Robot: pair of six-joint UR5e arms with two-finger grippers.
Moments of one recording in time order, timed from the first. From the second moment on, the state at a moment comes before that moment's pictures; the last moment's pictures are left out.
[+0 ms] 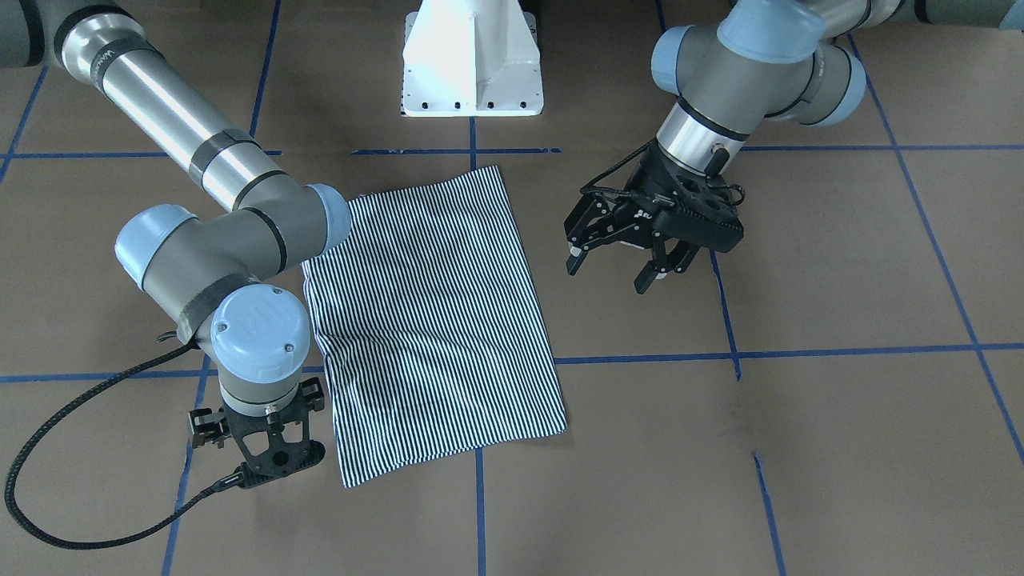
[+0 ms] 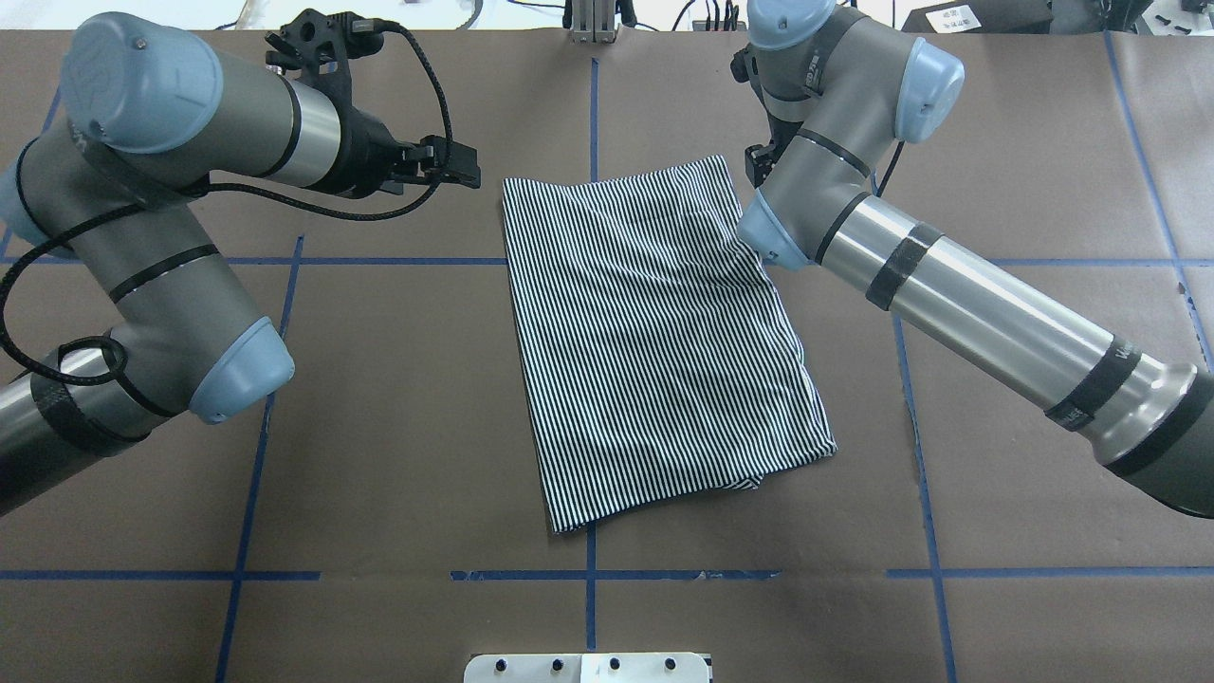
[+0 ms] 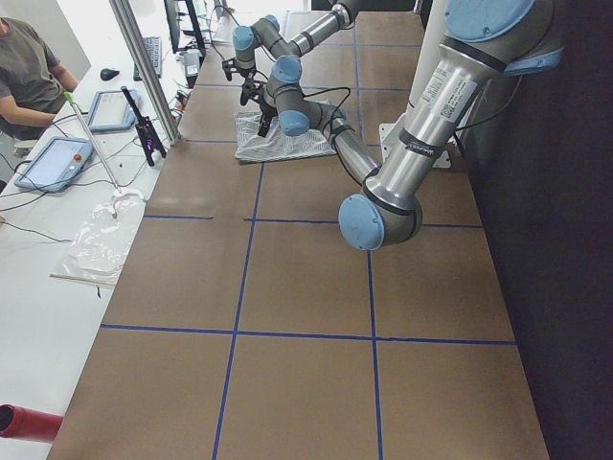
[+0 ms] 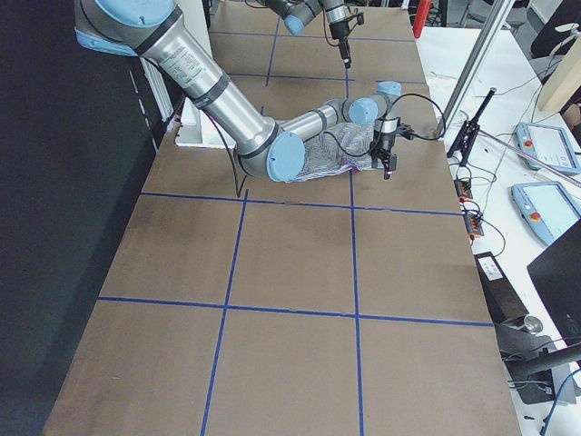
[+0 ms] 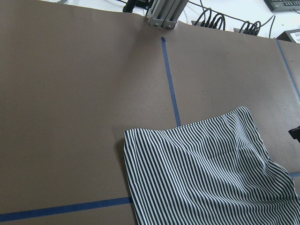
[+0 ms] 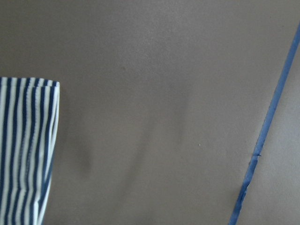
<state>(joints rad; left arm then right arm) -0.79 -2.11 -1.76 -2.04 -1.94 -1.16 0.86 -0.68 1.09 -1.61 1.85 0.43</state>
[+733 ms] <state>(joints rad) -0.48 -2.05 -1.84 -1.96 -1.92 -1.81 0.90 -0.95 1.60 -1.62 2.14 0.59</state>
